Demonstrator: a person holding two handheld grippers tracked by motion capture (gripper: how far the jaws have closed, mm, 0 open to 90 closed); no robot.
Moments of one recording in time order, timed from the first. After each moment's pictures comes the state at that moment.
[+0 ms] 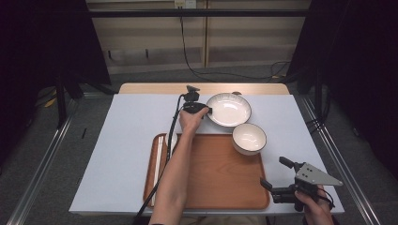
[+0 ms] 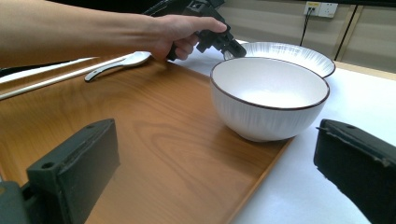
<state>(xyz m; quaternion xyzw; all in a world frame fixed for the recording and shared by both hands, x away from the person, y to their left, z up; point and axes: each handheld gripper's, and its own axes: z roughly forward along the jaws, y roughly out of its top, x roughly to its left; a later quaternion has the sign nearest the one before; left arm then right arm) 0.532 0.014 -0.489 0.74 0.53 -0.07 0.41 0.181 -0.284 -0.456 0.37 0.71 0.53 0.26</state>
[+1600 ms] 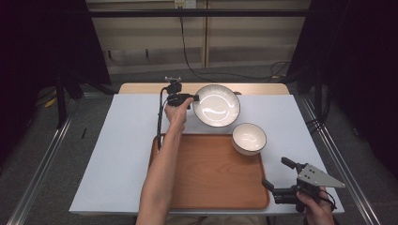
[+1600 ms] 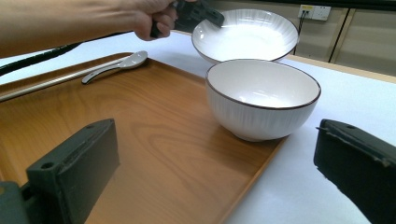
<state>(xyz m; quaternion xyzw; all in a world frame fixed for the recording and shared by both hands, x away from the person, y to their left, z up) 0.528 0.069 -0.445 0.68 0.54 -0.04 0.49 0.176 -0.286 -0.455 0.38 0.71 0.53 0.27</state>
